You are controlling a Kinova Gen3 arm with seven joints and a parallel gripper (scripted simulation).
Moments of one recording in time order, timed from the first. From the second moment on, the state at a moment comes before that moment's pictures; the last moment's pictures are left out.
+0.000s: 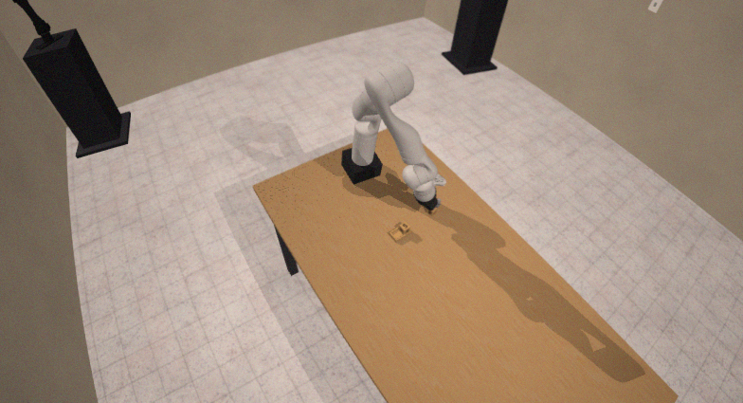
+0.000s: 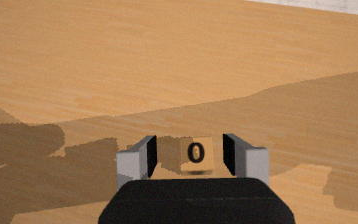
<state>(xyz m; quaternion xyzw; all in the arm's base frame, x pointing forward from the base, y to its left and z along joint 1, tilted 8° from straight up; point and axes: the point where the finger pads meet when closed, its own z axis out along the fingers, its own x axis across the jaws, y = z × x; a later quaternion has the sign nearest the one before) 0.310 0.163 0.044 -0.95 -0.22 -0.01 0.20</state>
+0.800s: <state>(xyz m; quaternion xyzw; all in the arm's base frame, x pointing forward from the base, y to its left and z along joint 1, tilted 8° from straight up) 0.309 0.171 0.051 -0.97 -0.23 -0.04 0.12</state>
